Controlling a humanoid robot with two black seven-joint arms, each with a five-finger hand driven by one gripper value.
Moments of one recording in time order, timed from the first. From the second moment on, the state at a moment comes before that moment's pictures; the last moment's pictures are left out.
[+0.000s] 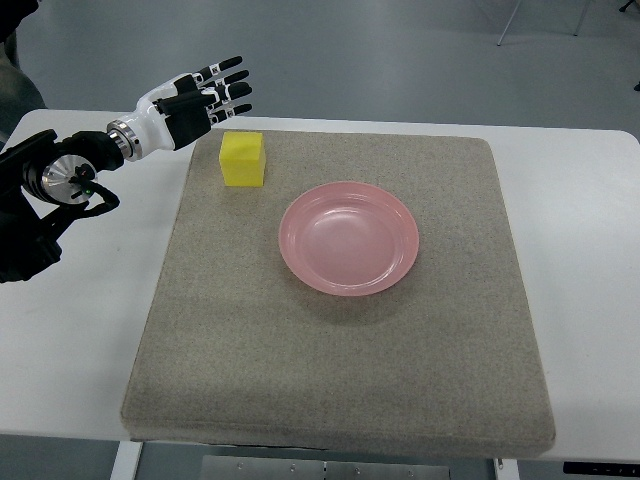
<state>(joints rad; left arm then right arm) -0.96 0.37 -0.56 -0.64 0.00 -0.44 -0.01 0.02 0.00 -0.09 0.15 -0.06 -0.08 0.01</state>
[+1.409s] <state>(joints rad) -1.08 0.39 -0.57 -0.56 0.79 -0.44 -0.02 0.02 0.00 -0.09 0.15 -0.06 -0.08 0.01</state>
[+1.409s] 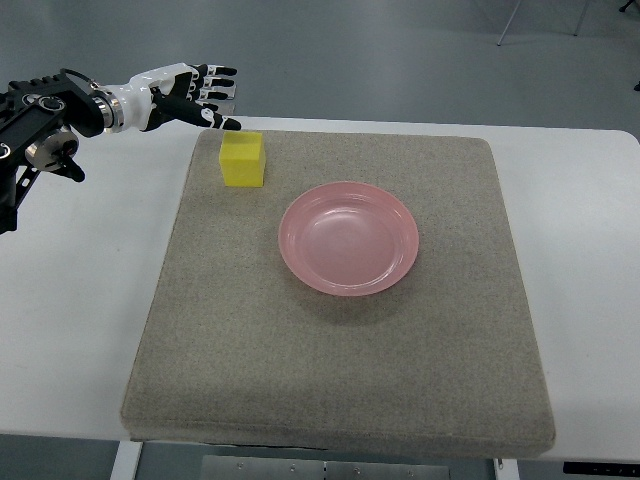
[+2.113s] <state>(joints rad) -1.30 0.35 -0.04 -0.56 0.93 -0.35 -0.02 0.02 0.00 -0.09 0.15 -0.06 -0.08 0.01</state>
